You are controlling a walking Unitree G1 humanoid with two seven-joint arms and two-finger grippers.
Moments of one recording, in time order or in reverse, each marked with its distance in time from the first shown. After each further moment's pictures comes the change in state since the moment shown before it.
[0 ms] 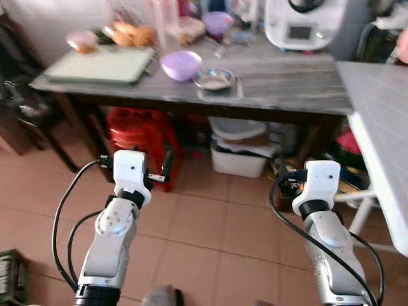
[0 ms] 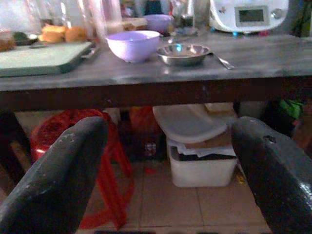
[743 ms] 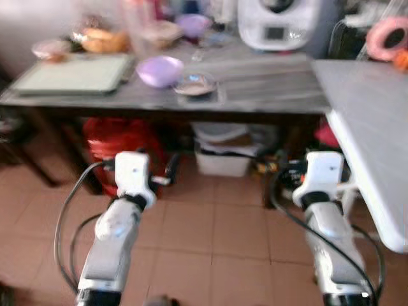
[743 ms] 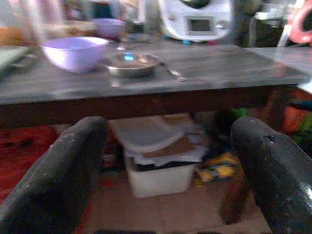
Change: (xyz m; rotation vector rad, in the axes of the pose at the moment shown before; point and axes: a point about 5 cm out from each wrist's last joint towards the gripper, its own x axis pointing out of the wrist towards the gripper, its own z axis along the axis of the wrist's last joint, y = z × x) left arm -0.001 -0.016 0.001 -0.056 -0.021 -0.100; right arm 0.012 -0.008 0.007 -0.007 -0.024 -0.043
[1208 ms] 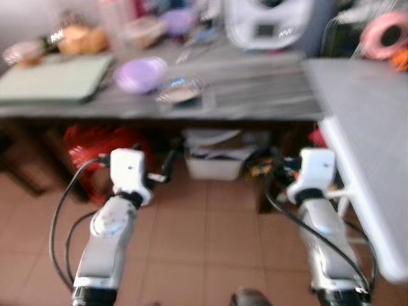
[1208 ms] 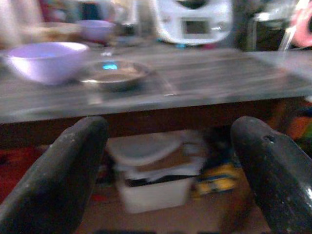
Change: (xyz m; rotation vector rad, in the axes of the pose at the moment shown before) left arm 0.001 -0.003 0.000 -0.024 -0.006 -0.012; right arm 0.001 0.001 -0.004 -0.008 0.011 0.013
